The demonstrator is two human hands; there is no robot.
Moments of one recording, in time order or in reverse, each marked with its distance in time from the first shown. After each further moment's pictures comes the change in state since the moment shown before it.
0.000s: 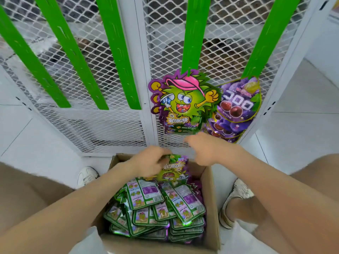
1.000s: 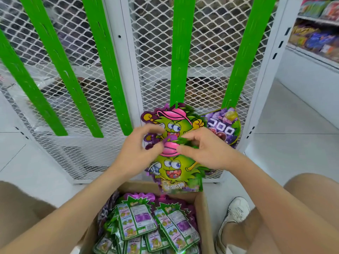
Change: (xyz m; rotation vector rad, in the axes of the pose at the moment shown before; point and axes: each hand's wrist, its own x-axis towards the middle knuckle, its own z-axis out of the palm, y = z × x) left_hand -0.016 0.078 -0.091 -0.353 0.665 0.007; right_hand -0.044 0.023 -0.054 0.732 0.515 -0.317
